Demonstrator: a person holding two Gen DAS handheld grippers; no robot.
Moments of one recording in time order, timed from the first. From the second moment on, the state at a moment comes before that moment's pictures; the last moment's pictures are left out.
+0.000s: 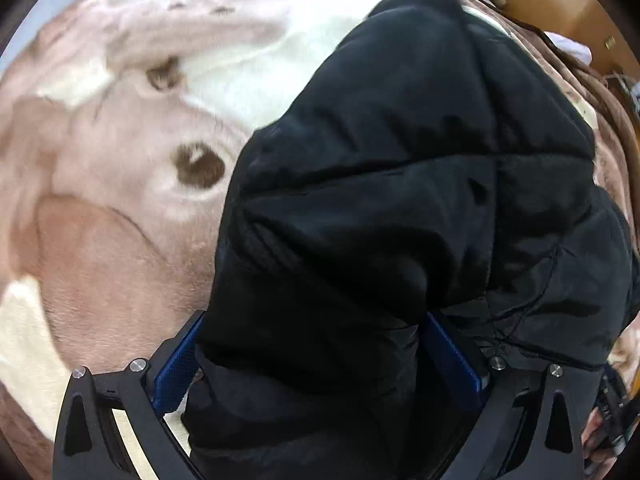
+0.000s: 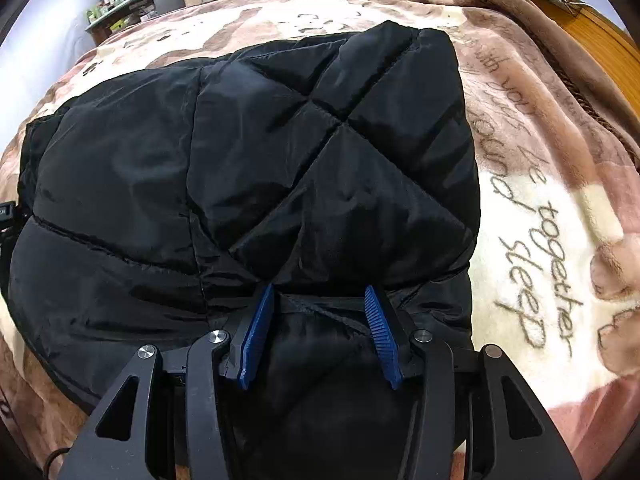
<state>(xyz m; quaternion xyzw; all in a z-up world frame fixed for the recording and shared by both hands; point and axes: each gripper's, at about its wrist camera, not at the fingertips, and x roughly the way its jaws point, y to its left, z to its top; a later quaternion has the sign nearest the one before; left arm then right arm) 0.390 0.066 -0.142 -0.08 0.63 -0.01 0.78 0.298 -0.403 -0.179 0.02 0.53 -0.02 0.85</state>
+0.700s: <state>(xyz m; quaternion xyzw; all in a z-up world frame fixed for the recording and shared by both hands) 0.313 0.135 -0.068 -0.12 0.59 -0.10 0.79 0.208 -0.486 -0.100 0.15 0.46 -0.01 0.87</state>
